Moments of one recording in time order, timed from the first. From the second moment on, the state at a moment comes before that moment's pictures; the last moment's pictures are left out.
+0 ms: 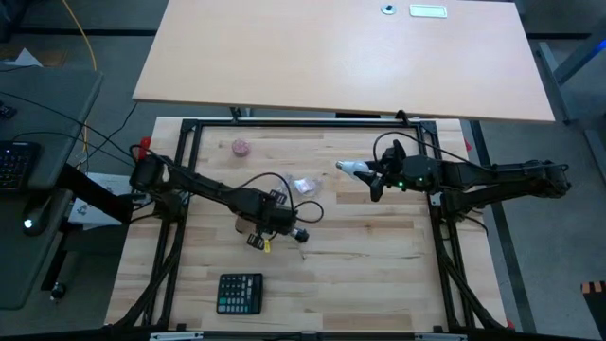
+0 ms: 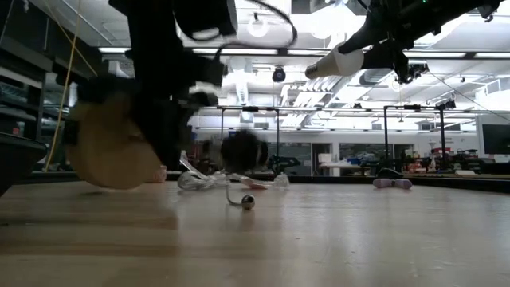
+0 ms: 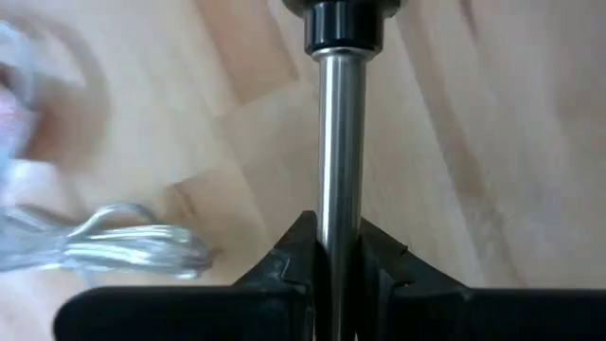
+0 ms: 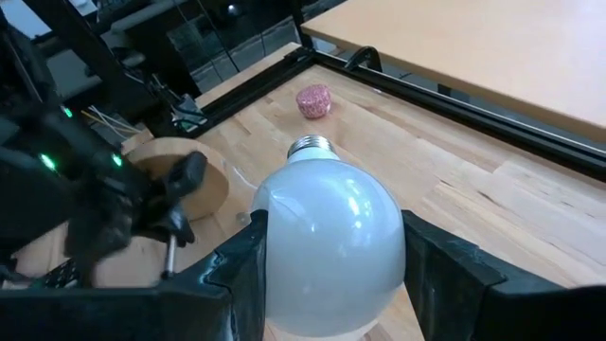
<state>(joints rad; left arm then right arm) -0.18 1.79 1.18 -0.81 -0.16 0.27 -0.02 0.88 0.65 -0.18 0.36 0.49</state>
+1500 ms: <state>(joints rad) -0.02 1.25 0.42 0.47 -0.37 -0.35 -0.02 0.88 0.65 -0.15 0.42 0.50</state>
